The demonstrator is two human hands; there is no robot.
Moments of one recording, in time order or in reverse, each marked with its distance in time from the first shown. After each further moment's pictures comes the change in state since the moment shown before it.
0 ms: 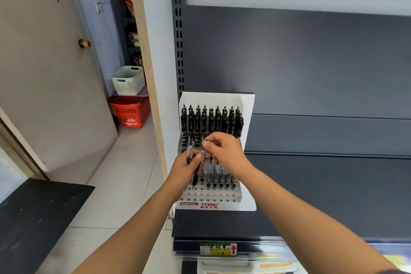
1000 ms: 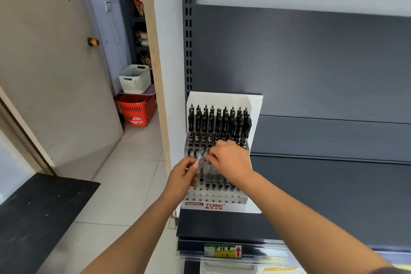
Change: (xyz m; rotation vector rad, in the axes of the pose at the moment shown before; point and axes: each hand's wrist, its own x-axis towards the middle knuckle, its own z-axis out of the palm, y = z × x) left_hand -0.014 -0.023 -0.016 0.112 0.070 -0.047; right_hand 0.002 0.020 0.014 -0.959 -0.012 -0.278
